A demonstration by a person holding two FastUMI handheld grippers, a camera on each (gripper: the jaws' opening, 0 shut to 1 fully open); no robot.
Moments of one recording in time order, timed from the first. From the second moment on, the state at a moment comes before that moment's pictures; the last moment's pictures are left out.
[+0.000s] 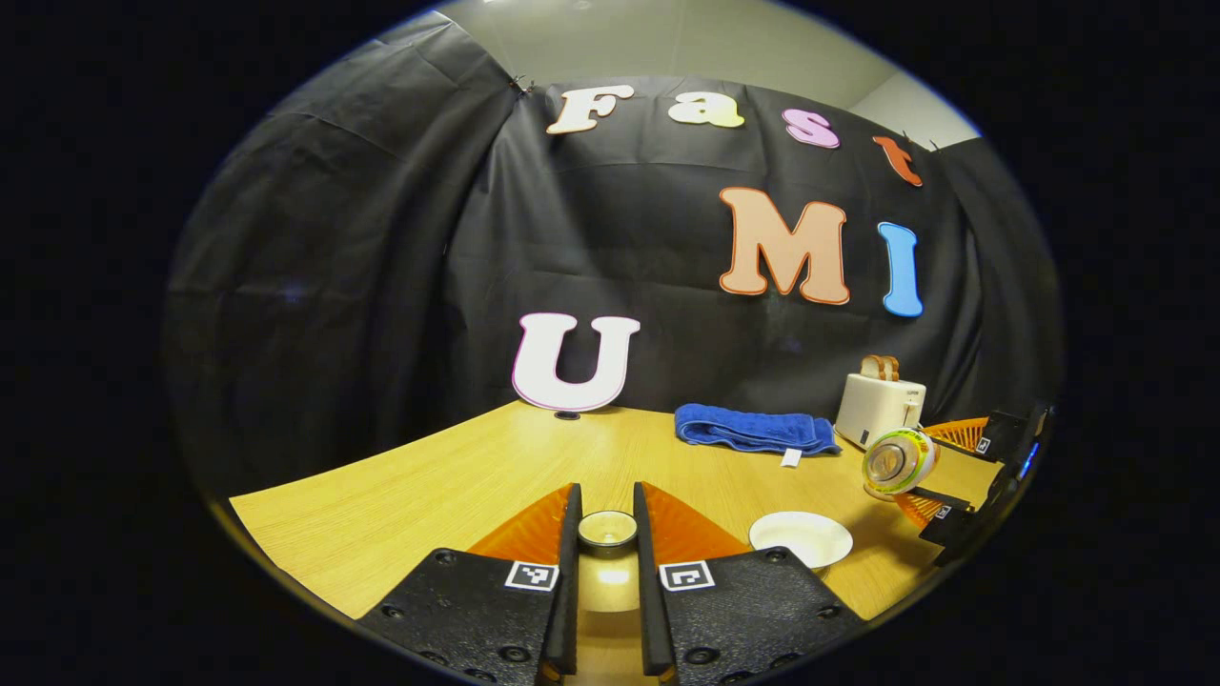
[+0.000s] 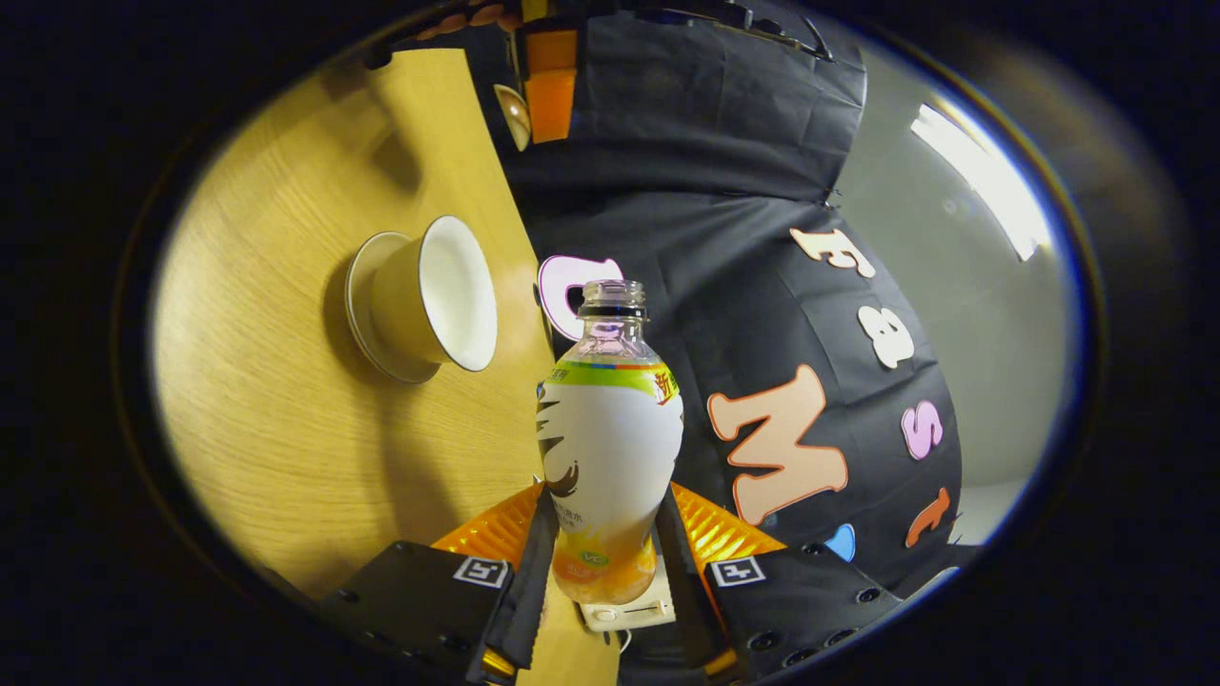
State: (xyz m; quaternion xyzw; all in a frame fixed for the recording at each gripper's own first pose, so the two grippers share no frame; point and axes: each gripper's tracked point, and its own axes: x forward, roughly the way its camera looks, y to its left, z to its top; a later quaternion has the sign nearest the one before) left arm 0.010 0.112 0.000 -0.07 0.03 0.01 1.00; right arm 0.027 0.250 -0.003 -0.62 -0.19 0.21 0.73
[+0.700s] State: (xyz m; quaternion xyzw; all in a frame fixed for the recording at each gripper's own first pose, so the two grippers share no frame) left arm 0.005 0.117 -0.011 -0.11 0.03 -0.01 0.99; right arm 0.019 0.272 0.012 -0.77 -0.25 0.22 0.54
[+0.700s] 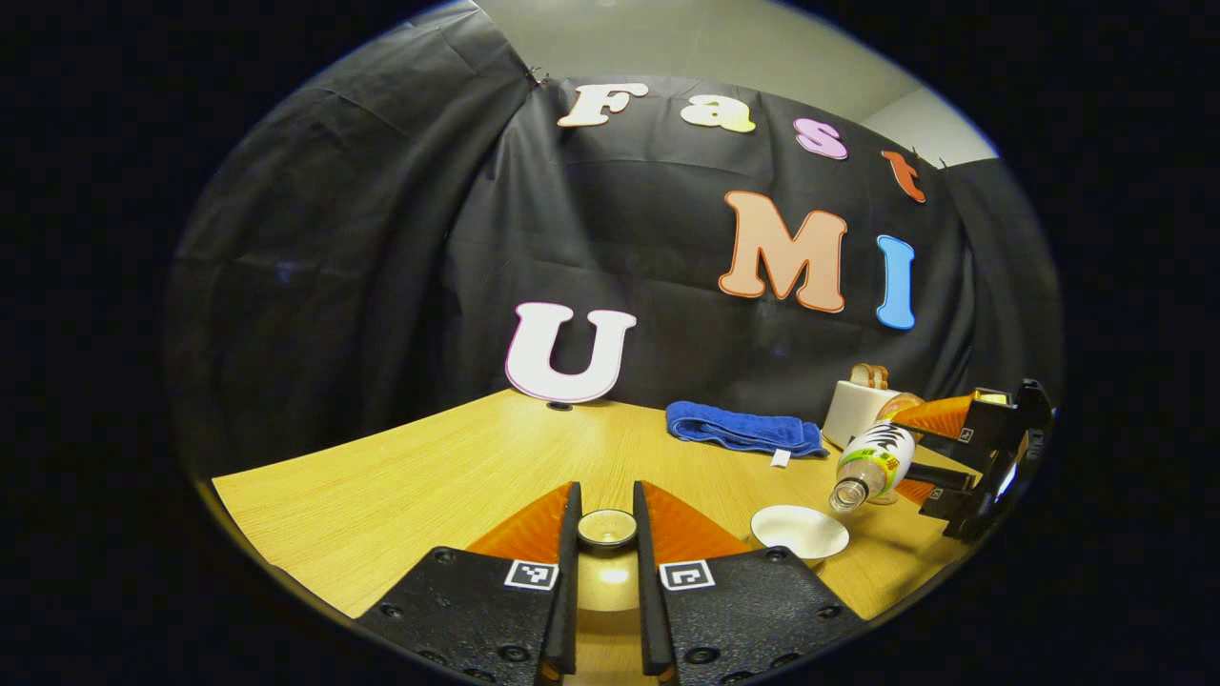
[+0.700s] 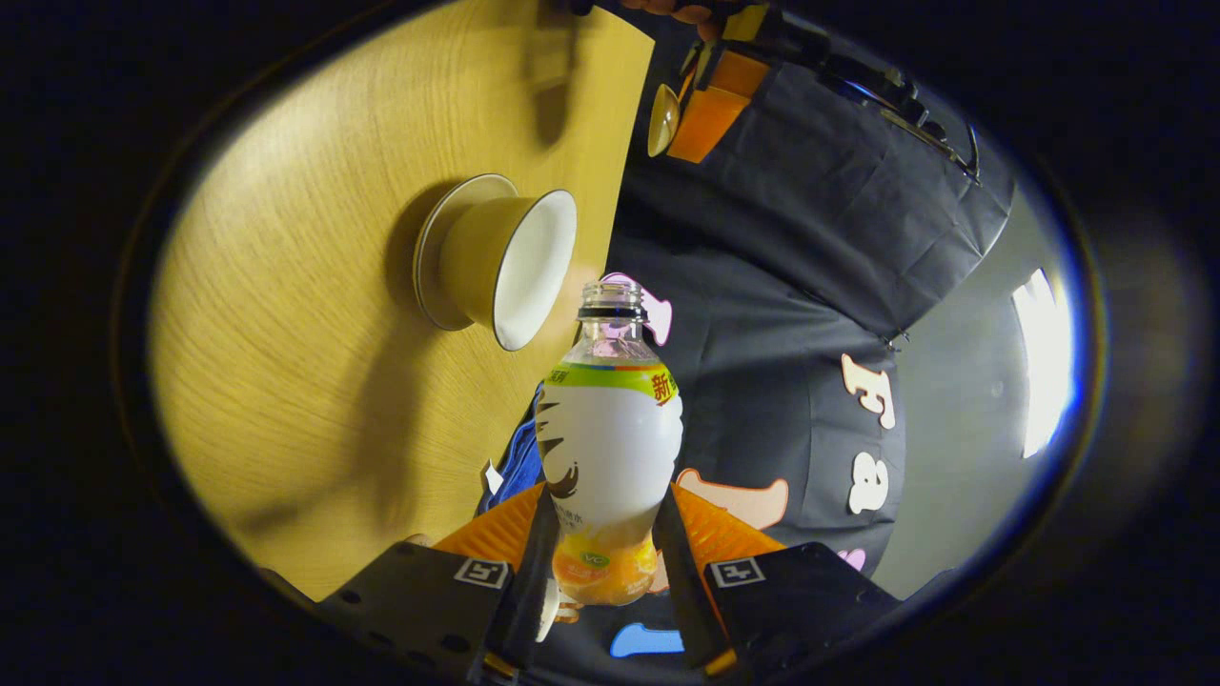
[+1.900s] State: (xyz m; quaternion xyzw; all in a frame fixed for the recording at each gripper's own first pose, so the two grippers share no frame) left arm 0.005 0.116 -0.018 -0.13 0.04 -0.01 0.99; right arm 0.033 0.289 0.012 -0.86 -0.27 0.24 0.36
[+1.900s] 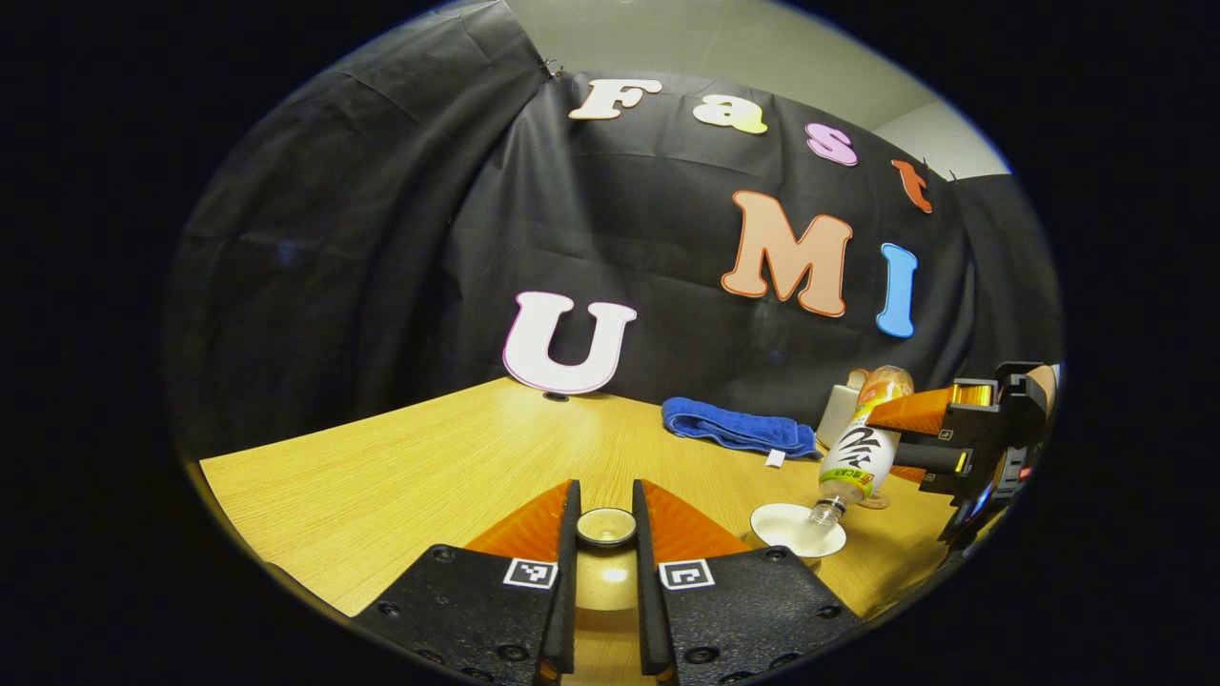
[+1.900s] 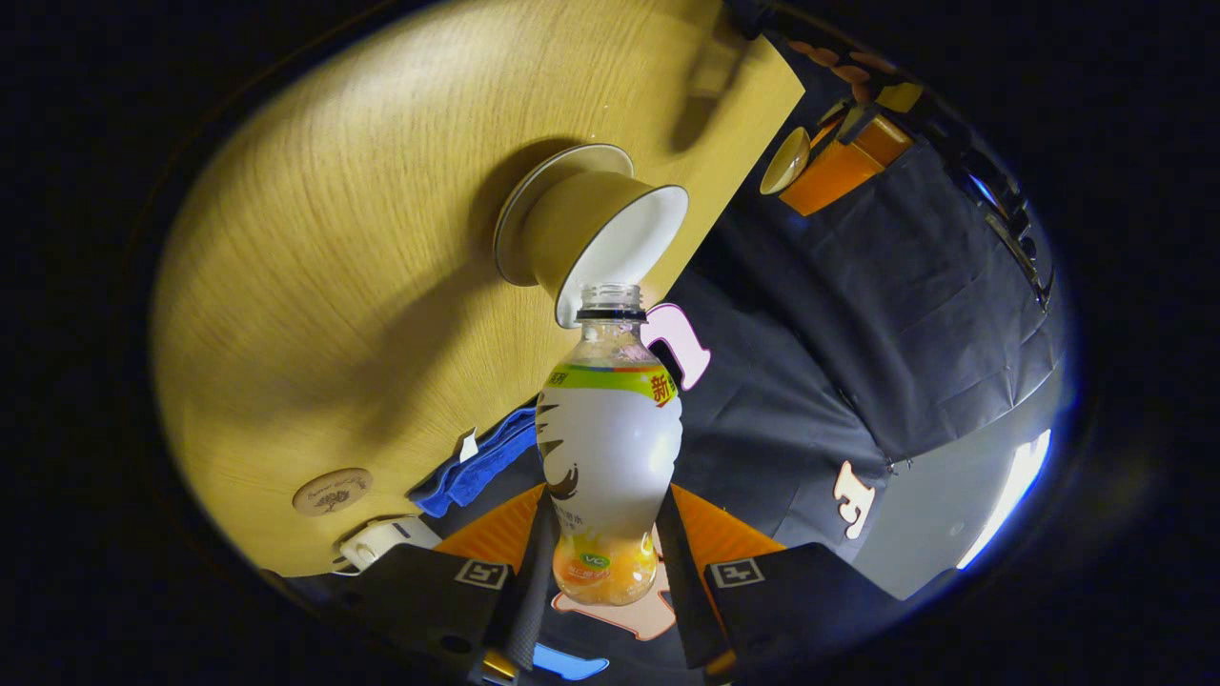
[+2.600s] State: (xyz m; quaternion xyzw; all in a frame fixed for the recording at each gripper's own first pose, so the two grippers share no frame) left arm 0.015 0.097 0.005 -0.10 0.03 -0.03 0.99; right arm 0.022 0.278 0.003 -0.77 -0.21 0.26 0.54
